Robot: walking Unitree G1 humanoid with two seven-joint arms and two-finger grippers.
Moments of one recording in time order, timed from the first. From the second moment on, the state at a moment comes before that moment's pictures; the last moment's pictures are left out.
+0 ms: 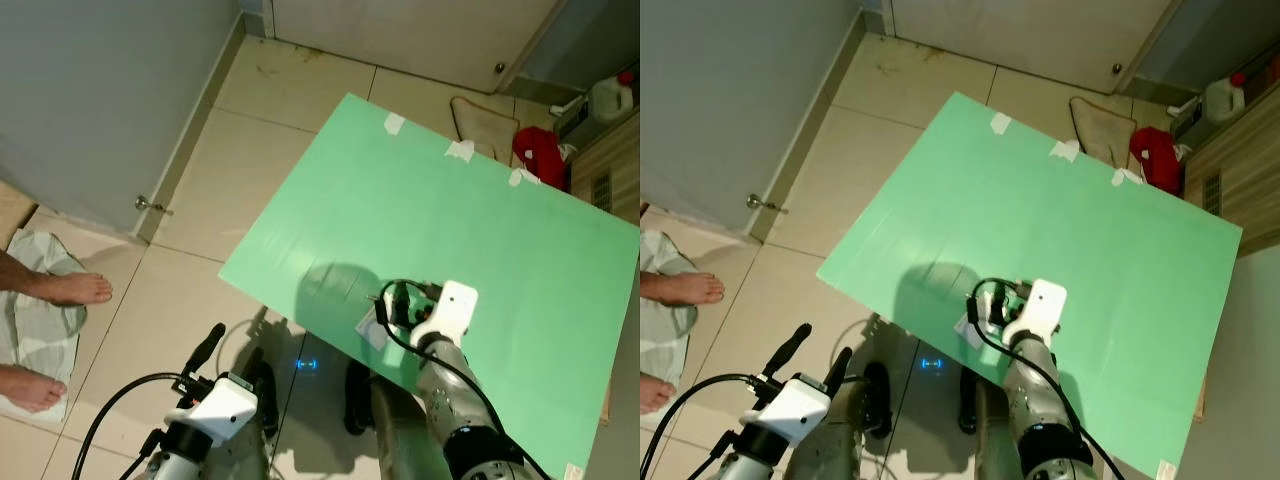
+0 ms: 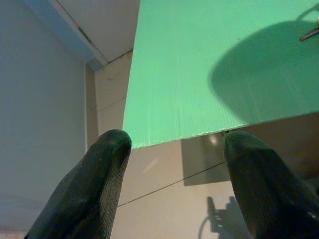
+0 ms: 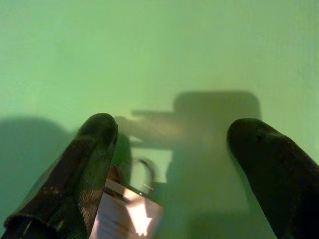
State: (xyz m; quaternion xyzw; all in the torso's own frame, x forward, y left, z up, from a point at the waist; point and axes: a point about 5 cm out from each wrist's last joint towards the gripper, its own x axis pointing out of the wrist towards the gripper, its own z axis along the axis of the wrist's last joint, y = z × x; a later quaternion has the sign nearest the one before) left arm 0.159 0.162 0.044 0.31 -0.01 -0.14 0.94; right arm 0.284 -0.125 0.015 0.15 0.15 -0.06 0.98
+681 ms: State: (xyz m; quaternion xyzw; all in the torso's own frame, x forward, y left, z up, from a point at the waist) left arm 0.160 0.161 0.042 0.31 -0.01 -0.14 0.94; right arm 0.264 -0.149 0.024 0.14 0.15 -0.07 0.98
